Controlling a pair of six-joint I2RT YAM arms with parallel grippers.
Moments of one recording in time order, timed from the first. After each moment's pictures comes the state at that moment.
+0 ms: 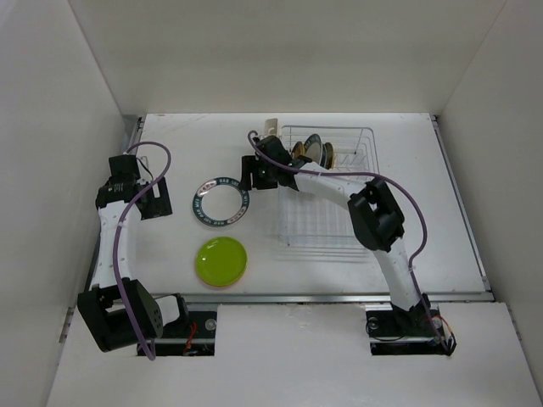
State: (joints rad) left arm 0.24 1.21 1.06 -0.87 -0.09 0.02; right arm 0.74 2.25 1.83 -0.31 -0.12 0.56
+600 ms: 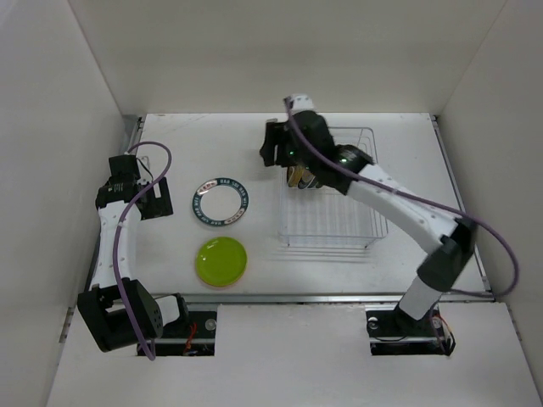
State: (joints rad) left arm 0.24 1.21 1.06 -0.88 -0.07 0.02; right arm 0.81 1.77 1.75 -0.47 0.19 0.45
